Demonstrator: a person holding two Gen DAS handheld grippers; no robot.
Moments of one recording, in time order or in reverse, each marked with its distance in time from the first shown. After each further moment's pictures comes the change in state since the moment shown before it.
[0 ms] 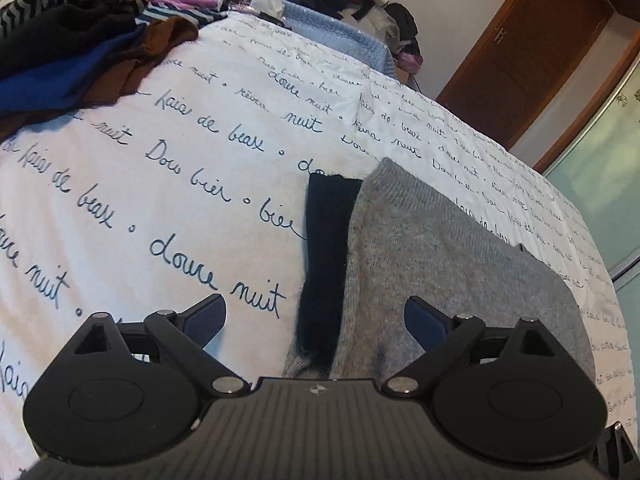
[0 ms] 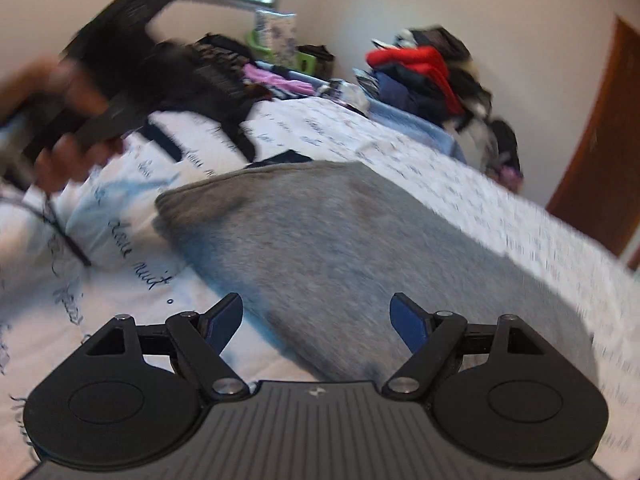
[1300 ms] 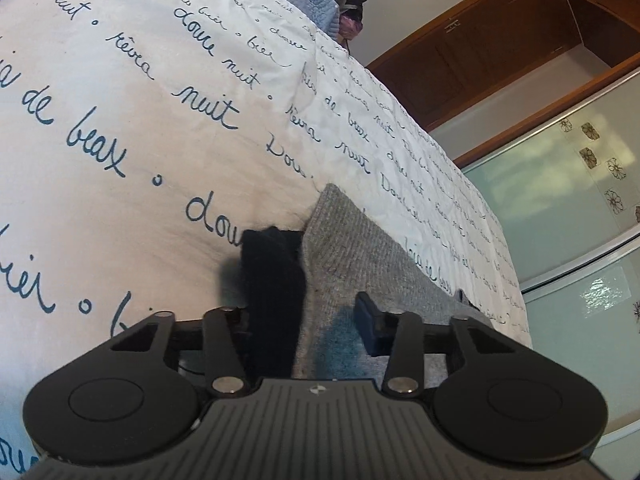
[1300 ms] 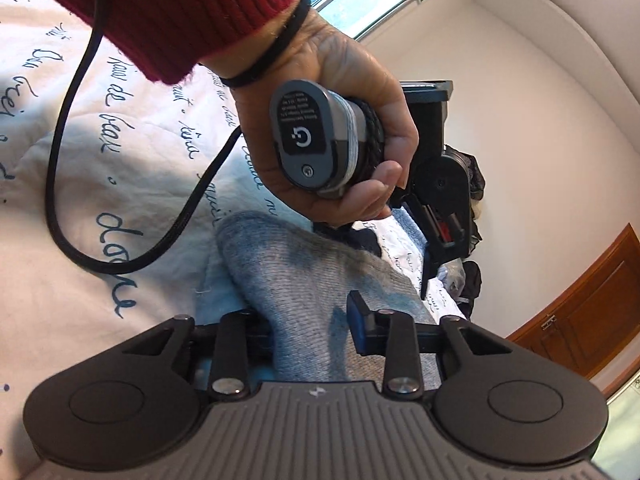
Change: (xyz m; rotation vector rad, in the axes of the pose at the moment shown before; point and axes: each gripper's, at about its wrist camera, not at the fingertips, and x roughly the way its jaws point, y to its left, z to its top) left arm 0.117 0.004 0.068 -0.122 0.142 -0.345; right arm 0.089 0.100 0.025 -0.406 -0.153 -0.166
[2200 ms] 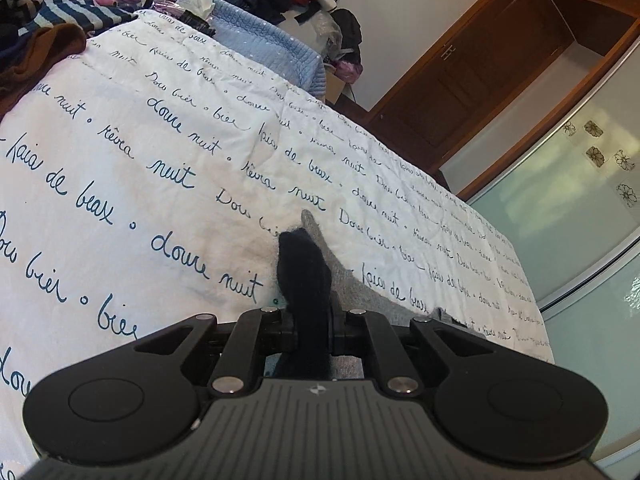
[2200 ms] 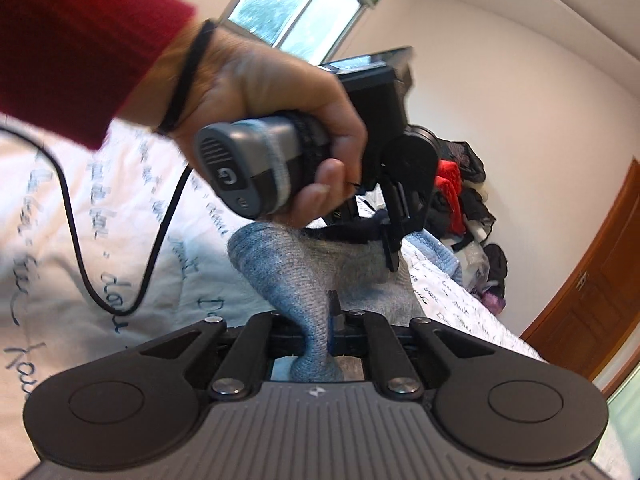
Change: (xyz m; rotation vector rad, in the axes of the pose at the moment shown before) left arm -0.050 -0.080 -0.020 0.097 -0.162 0.104; right arm -0.035 -0.067 -0.022 0.297 -0.098 0.080
